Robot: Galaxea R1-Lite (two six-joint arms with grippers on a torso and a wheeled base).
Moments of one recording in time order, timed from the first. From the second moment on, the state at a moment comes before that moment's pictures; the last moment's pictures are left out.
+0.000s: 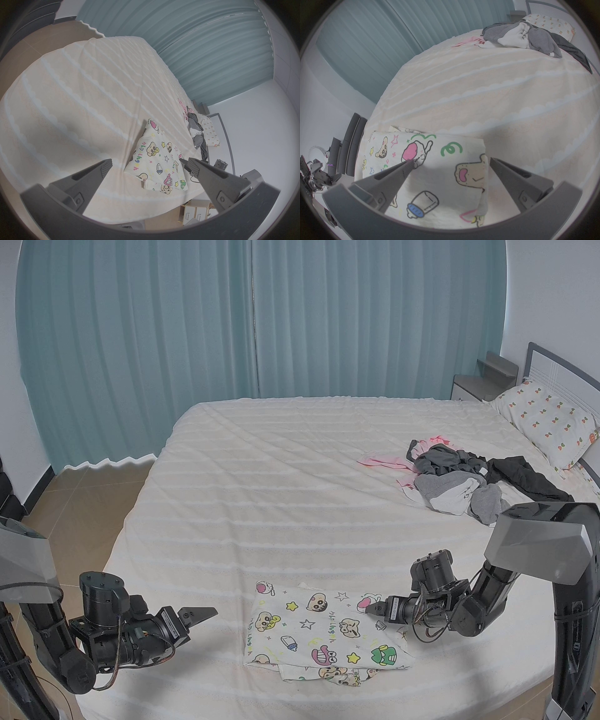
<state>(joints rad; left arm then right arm) -0.26 1.98 -0.08 -1.29 -0.29 -0.91 0.43 2.39 -0.77 -0.78 0.01 0.55</state>
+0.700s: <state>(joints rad) -0.26 1.98 -0.07 -1.29 -0.29 -0.91 0.38 2.34 -0.78 -0.79 0.01 0.59</state>
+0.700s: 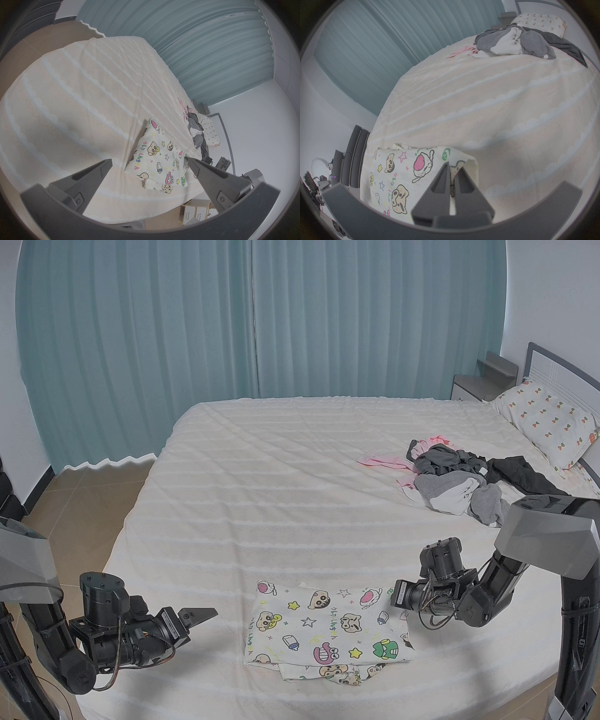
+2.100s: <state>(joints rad) -0.47 2.44 -0.69 -1.00 -0.05 -0.51 0.53 2.40 -0.68 -0.86 0.01 0.58</state>
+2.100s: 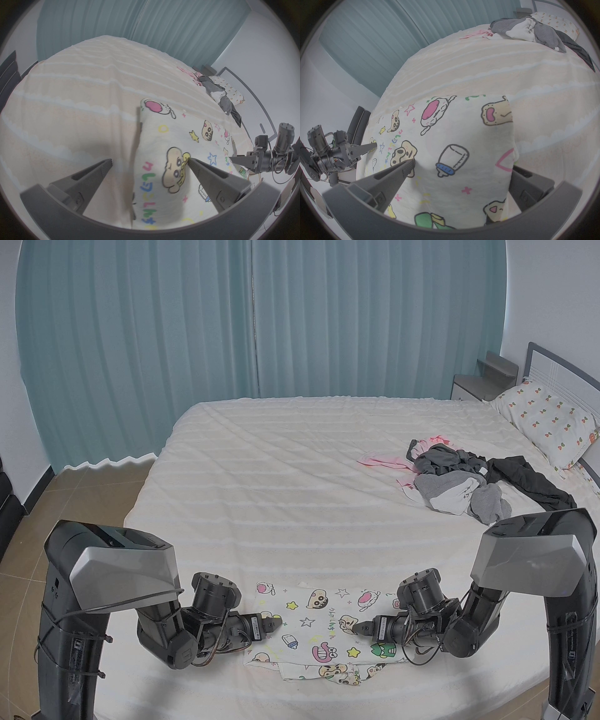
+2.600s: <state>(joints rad) -0.49 2.39 -0.70 -0.91 -0.05 -0.50 0.54 2.43 -0.67 -0.98 0.01 0.59</state>
